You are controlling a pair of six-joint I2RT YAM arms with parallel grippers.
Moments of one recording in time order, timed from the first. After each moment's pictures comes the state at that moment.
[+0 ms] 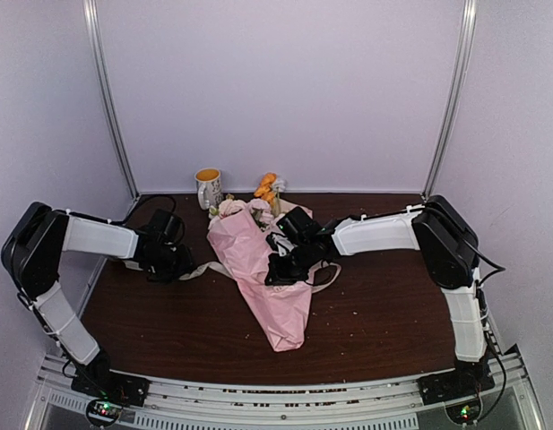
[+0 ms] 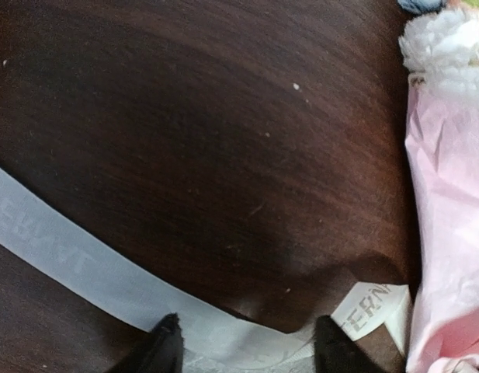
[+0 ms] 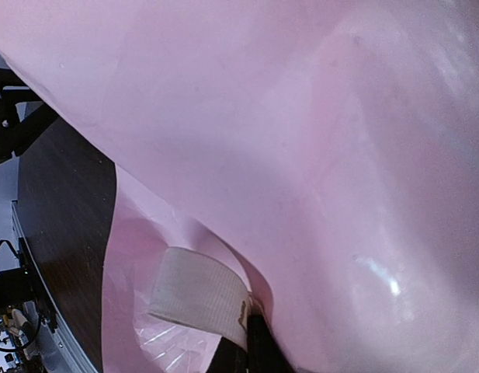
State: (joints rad) left arm -0.40 1.67 0.85 -0.22 -0.05 -0.82; right arm 0.83 2.17 1.54 -0.32 -0.31 0.61
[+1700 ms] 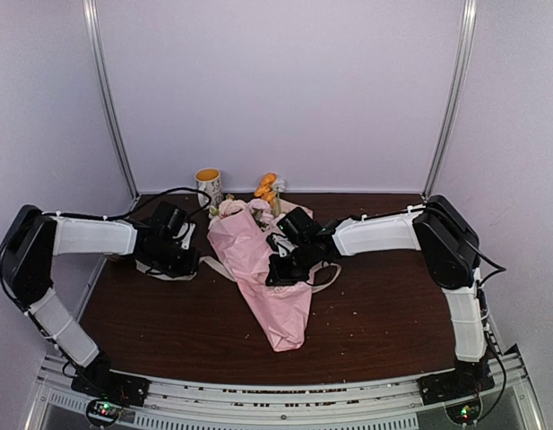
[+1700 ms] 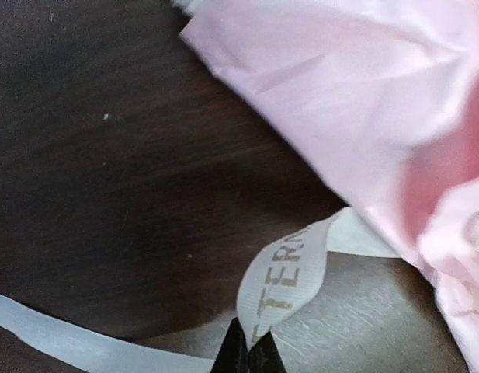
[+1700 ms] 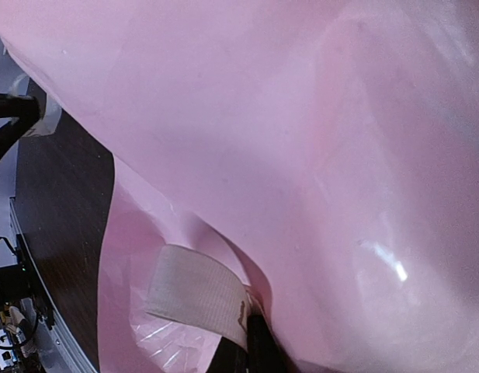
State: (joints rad) left arm -0.46 1.64 0.92 -0.31 0.04 -0.25; right arm 0.83 2.16 1.53 -0.33 -0.31 0.59
